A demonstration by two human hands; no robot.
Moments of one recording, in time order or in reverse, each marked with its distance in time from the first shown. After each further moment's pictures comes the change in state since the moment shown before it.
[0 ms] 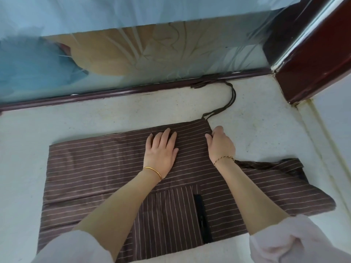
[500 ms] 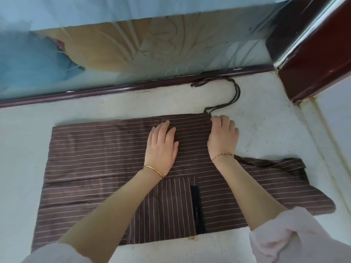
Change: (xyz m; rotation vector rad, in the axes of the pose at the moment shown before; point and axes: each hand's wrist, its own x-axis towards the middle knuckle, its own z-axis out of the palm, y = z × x) left_hand 0.008 0.013 -0.018 -0.187 0.110 -0.058; right_hand 0.010 0.001 0.003 -0.149 0.349 -0.214
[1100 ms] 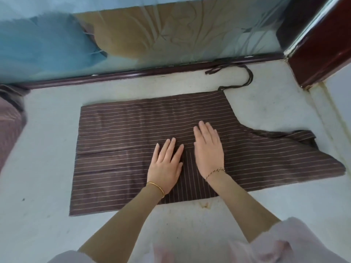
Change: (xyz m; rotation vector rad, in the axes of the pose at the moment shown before) left_hand -0.121 -0.015 0.005 0.158 -0.219 0.069; right_hand -0.110 -0.042 0.006 -0.017 -0.195 -0.243
